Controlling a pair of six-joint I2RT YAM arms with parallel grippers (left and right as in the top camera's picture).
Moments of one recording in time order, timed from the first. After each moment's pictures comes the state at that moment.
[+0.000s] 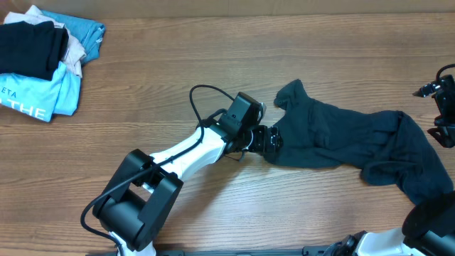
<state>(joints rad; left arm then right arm) -0.66 1.88 1.11 -0.24 0.39 -0.63 -0.64 1.68 1.65 -1.29 -0.34 0.49</state>
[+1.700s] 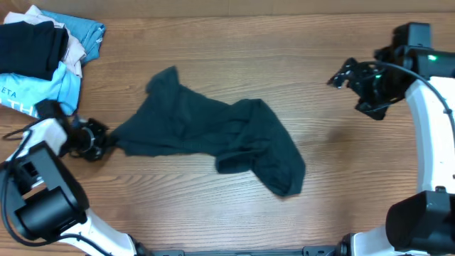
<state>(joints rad) 0.55 1.93 1.14 -0.70 0.47 -0.51 -0.10 1.68 1.64 -1.25 -0.35 0.46</state>
